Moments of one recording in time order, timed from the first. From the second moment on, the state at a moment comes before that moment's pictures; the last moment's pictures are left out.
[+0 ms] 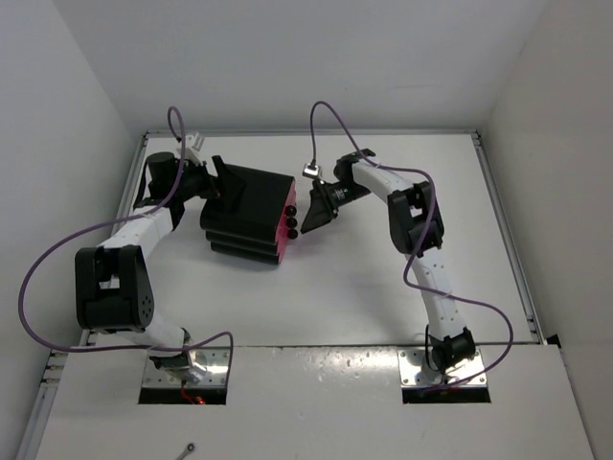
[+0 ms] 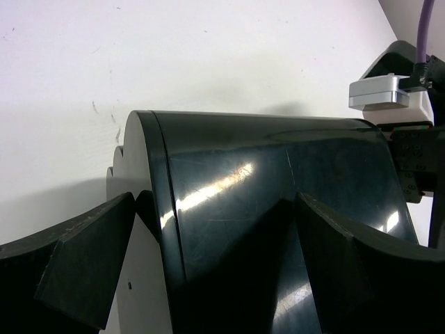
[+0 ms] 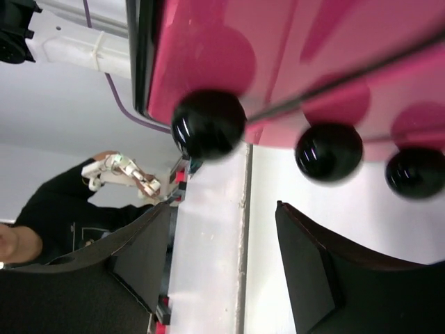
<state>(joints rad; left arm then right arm) 0.07 1.54 0.95 0.16 0.63 -0.24 0.40 2.54 2.09 -1.38 -1.49 -0.65</state>
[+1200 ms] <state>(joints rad) 0.11 1.06 1.02 -0.50 0.41 0.15 0.10 1.36 1.25 -0.67 -0.30 -0.08</state>
